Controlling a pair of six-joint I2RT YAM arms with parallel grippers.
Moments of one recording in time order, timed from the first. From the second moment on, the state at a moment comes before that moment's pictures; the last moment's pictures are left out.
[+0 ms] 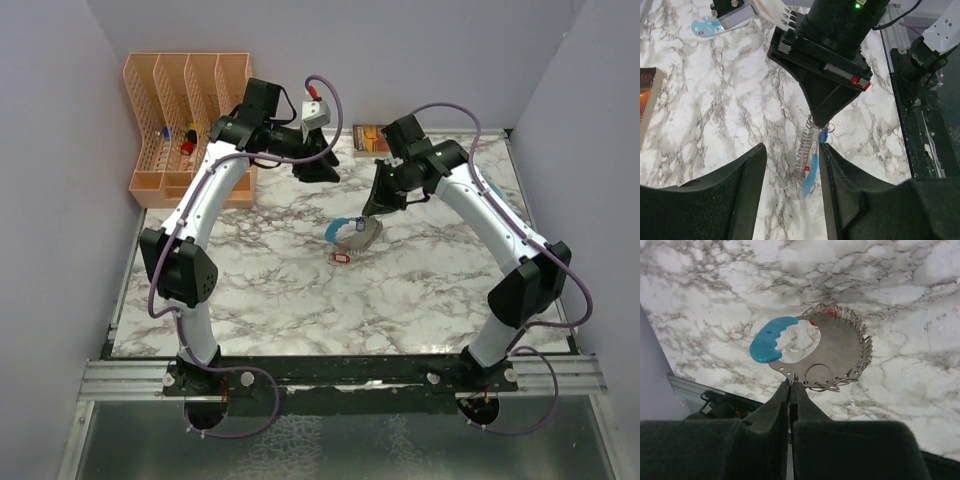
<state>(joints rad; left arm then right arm) -0.35 1.88 2.02 -0.85 1.19 0.55 0.53 1.68 1.74 -1.01 -0.19 0.64</state>
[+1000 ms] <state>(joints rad) -0.43 1.87 1.94 -0.77 0.94 0.60 0.47 1.65 1.86 -1.06 -0.04 1.61</state>
